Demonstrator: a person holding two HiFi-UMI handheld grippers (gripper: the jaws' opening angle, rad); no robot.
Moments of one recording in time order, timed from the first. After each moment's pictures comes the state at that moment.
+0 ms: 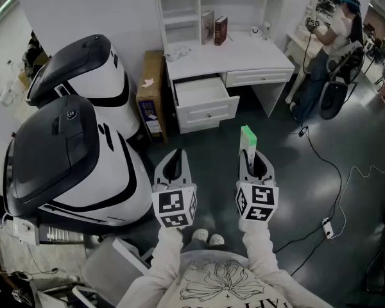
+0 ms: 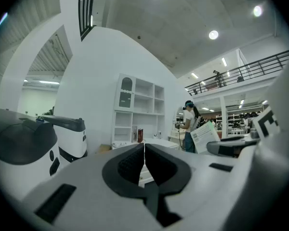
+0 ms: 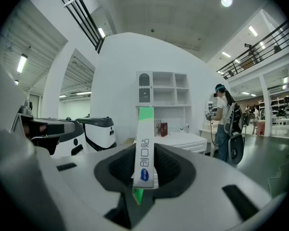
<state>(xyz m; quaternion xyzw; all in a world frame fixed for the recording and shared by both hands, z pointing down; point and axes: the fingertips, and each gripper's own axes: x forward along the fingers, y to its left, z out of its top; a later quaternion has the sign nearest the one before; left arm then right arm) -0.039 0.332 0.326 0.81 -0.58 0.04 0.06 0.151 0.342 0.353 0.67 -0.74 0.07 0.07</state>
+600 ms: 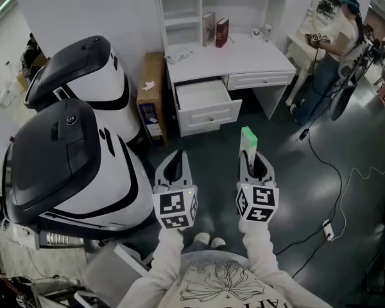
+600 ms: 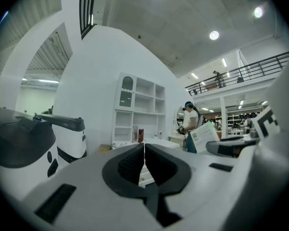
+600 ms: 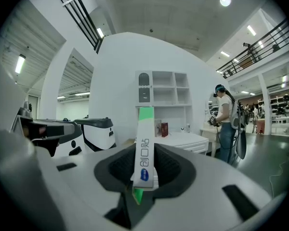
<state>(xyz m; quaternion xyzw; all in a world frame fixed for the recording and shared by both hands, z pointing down) -0.053 0.308 0.332 0.81 -0.58 0.04 0.06 0.135 0.318 0.358 0.67 -0.73 0.07 0.06</state>
